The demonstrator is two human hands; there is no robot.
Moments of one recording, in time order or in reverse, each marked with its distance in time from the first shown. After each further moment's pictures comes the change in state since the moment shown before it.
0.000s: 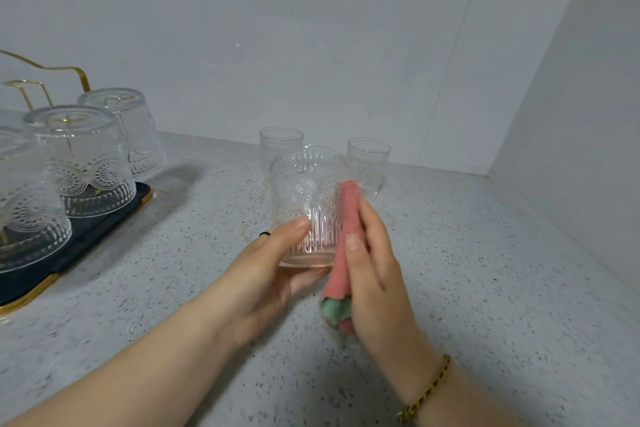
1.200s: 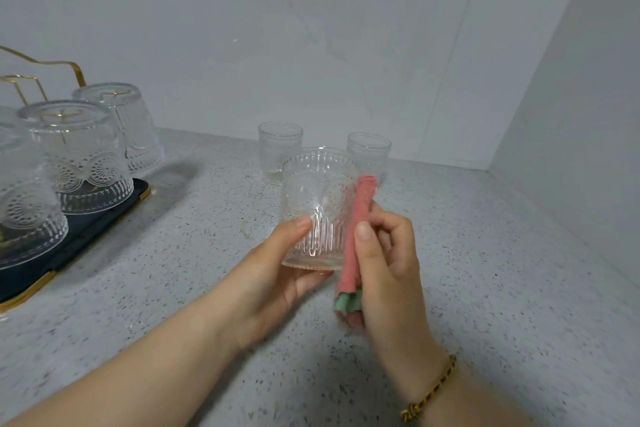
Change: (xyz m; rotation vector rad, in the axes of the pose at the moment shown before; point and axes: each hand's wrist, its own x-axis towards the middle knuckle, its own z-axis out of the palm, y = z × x) left_hand 0.002 -0.005 -0.001 -0.035 -0.057 -0.054; right_hand -0.002 -0.007 -0.001 0.223 0.189 0.040
